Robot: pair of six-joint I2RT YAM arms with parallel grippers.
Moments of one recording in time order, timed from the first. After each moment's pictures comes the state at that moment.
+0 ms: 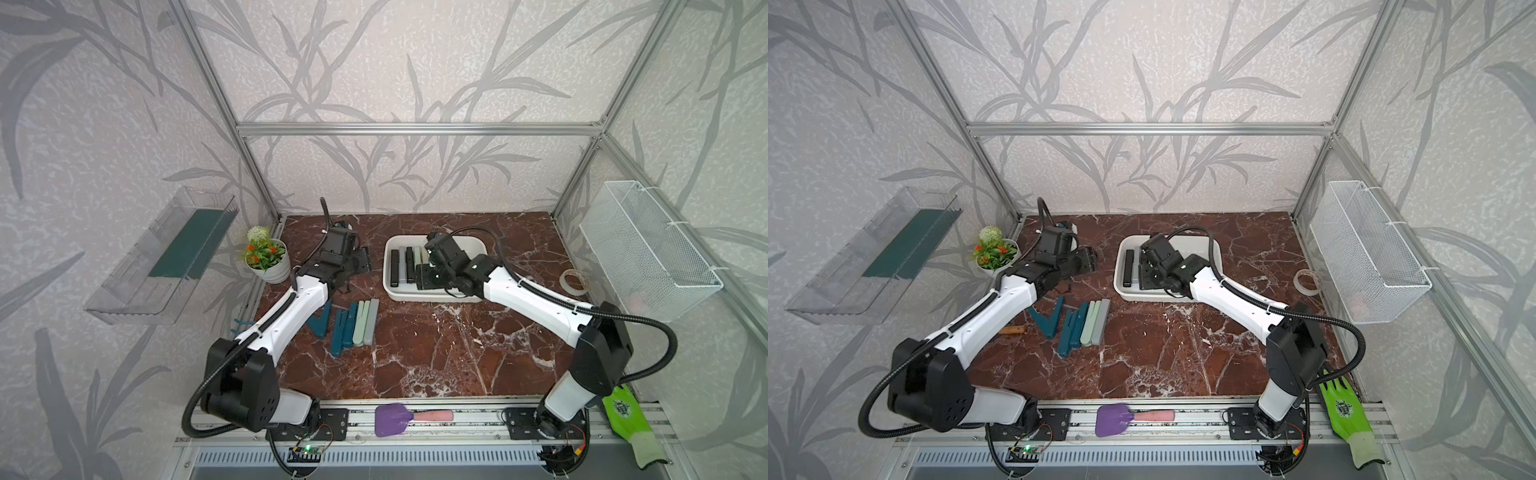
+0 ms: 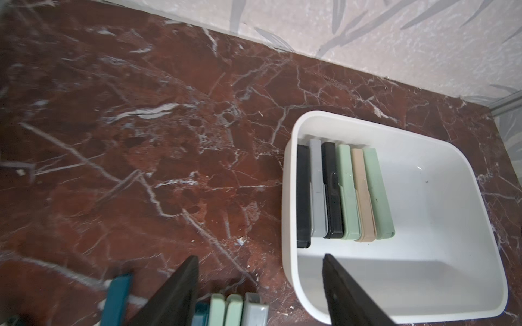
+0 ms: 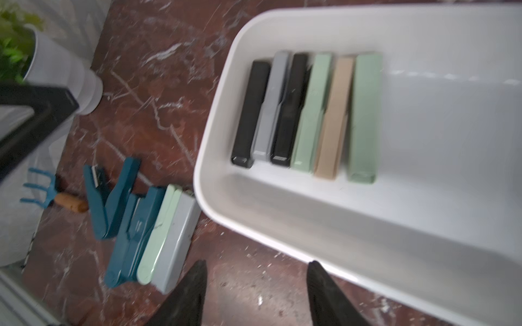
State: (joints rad) left arm -0.28 1.37 1.09 -0.44 -0.08 -0.44; right arm 0.81 1.67 1.39 -0.59 0.07 0.62
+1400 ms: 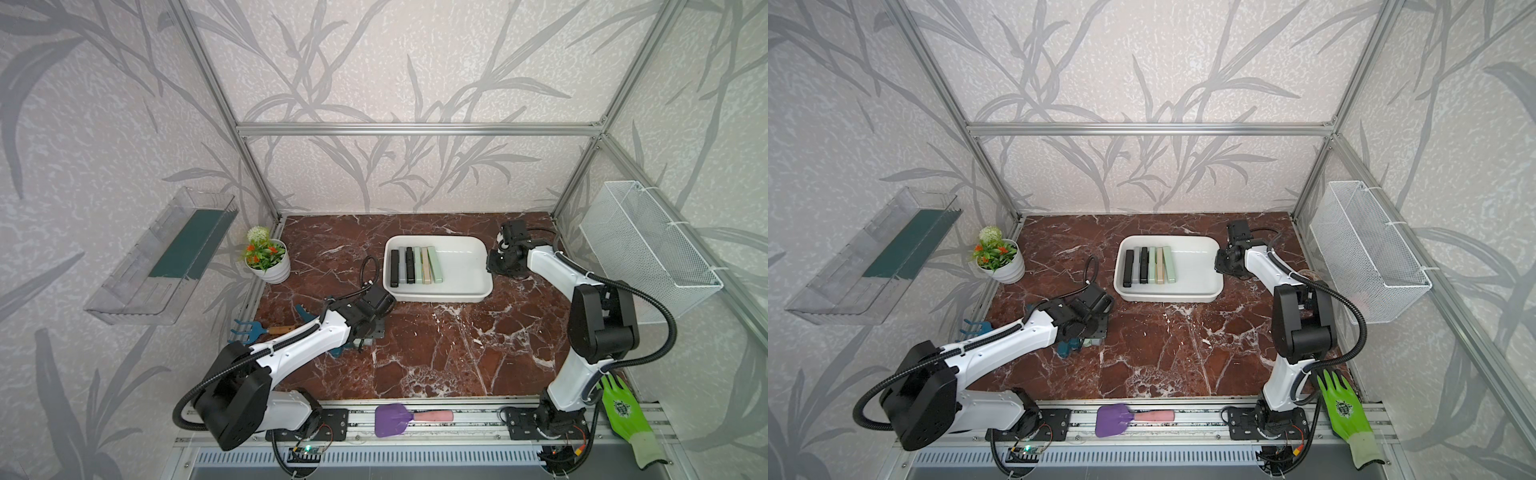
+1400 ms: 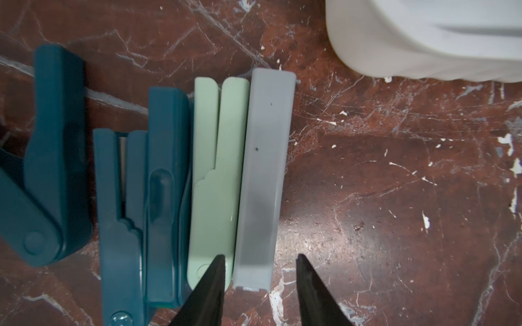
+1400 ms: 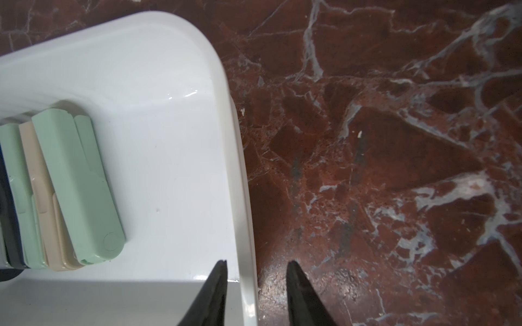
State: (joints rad) left arm -0.68 1.36 0.80 -0.68 -0.25 -0.67; right arm 0.15 1.82 1.33 -0.61 -0.08 0.35
